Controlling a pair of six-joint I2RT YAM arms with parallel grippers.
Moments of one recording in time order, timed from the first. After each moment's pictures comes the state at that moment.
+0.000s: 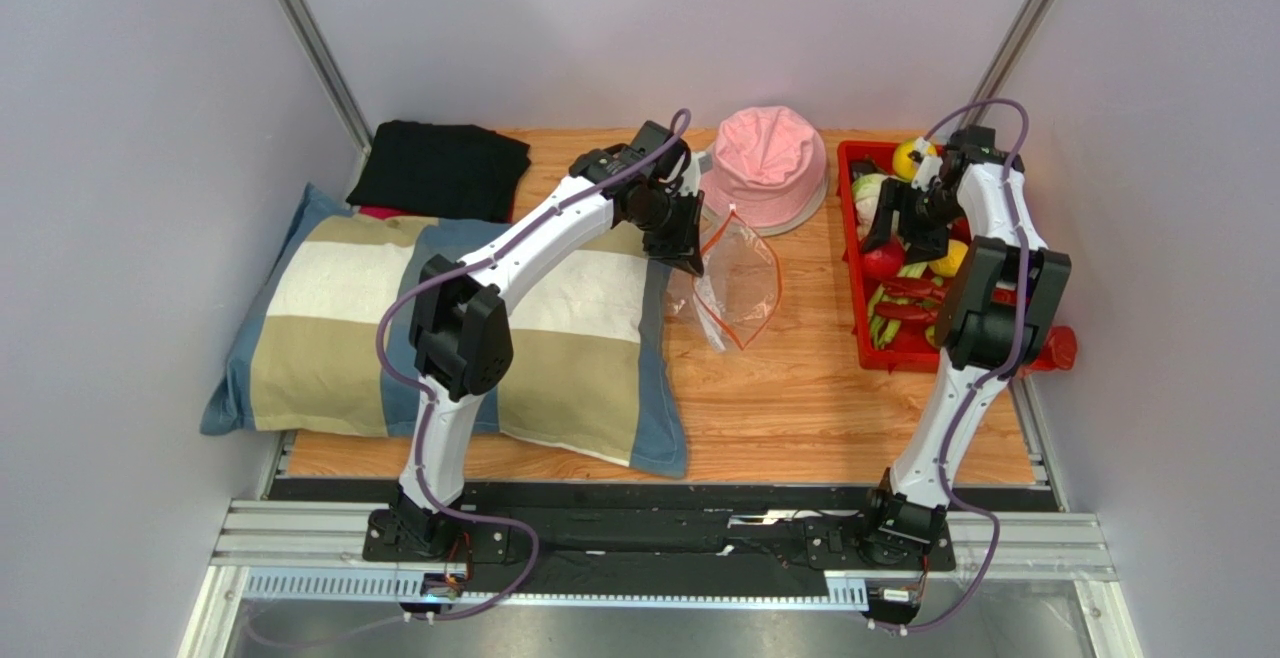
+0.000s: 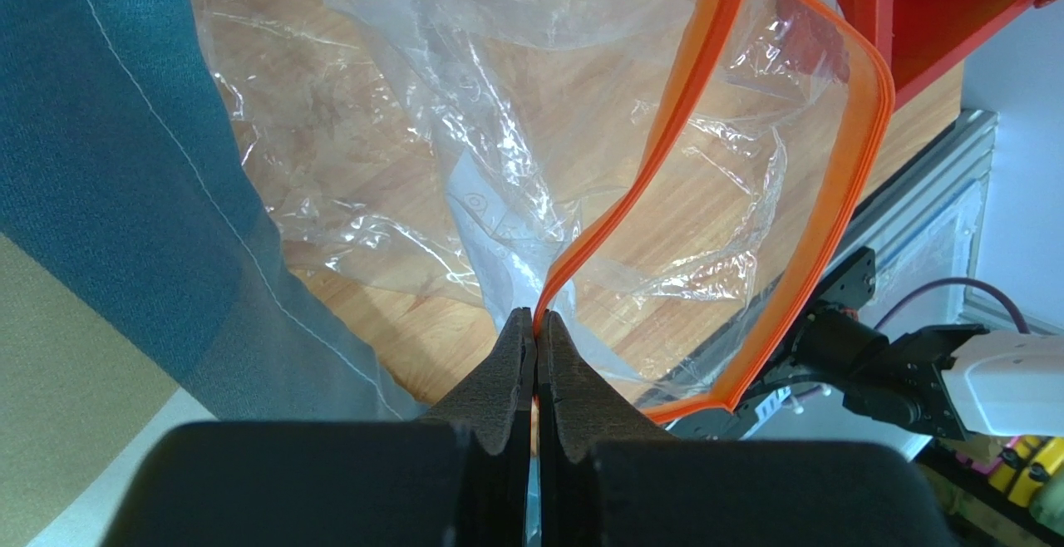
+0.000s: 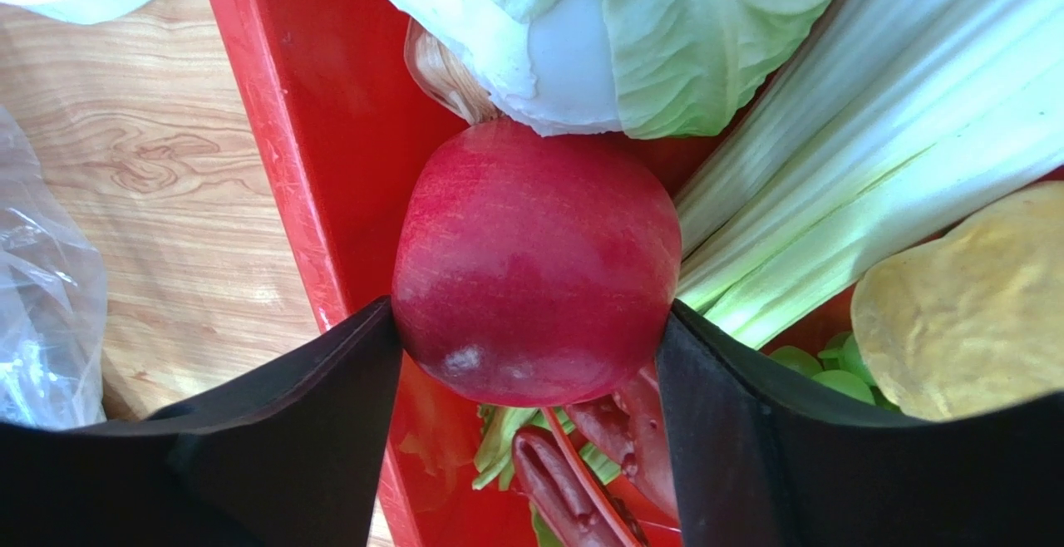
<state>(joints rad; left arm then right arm) -0.65 2.12 2.03 -0.89 0.40 -0.42 -0.28 2.14 1.85 -0.98 -0.34 -0.08</state>
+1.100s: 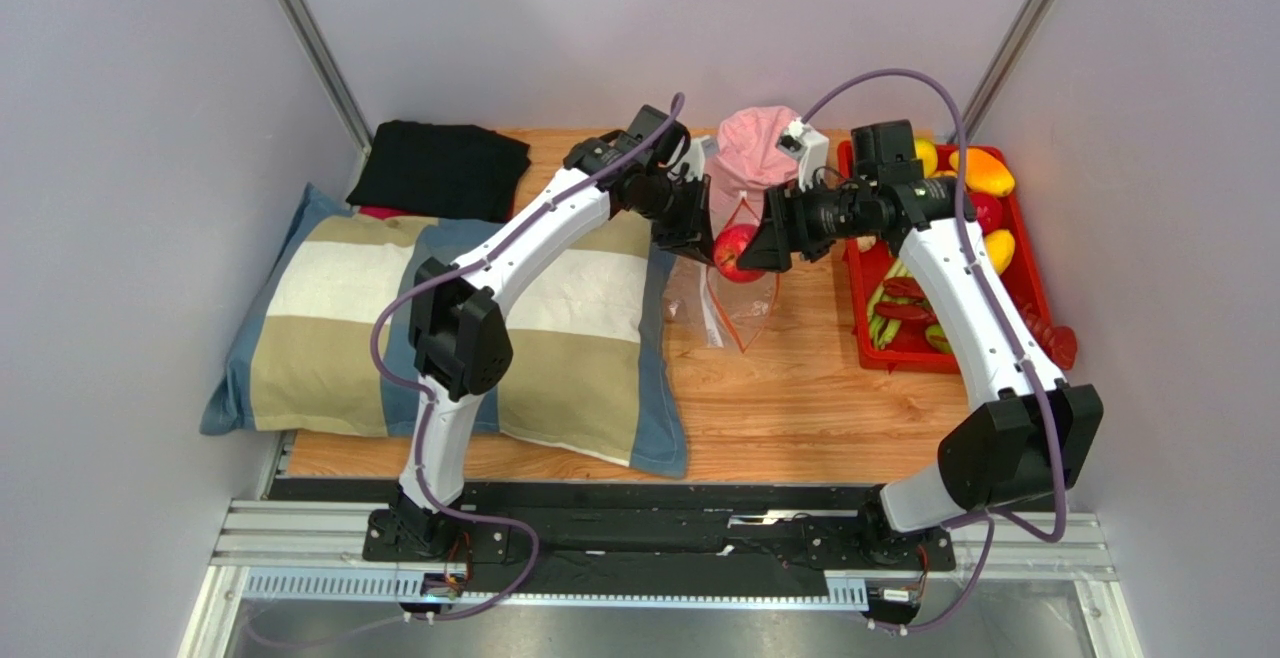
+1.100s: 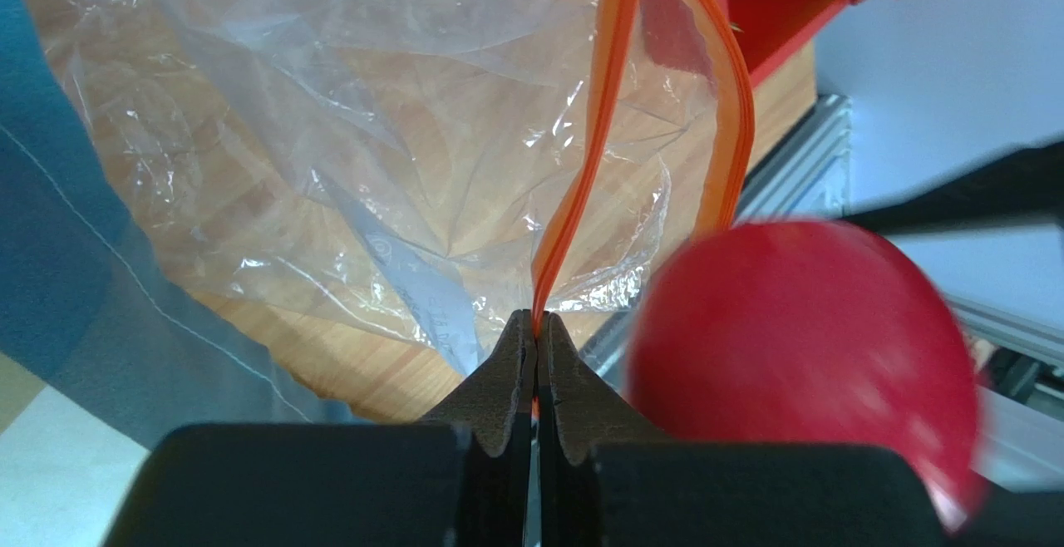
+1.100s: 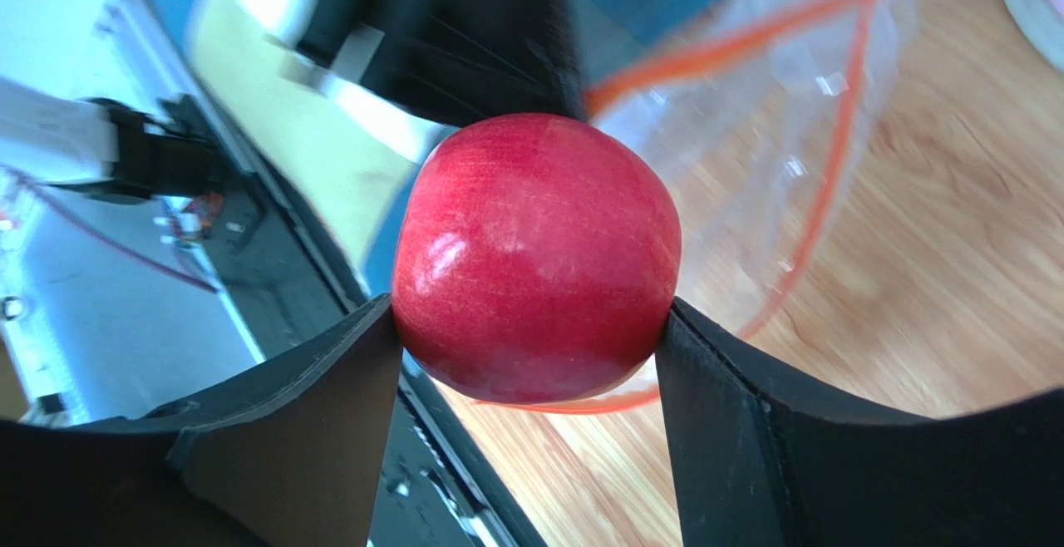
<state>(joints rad) -0.65 2.12 2.10 -0.90 0.51 -0.49 0.18 1.48 1.51 -0.90 -0.77 -0.13</state>
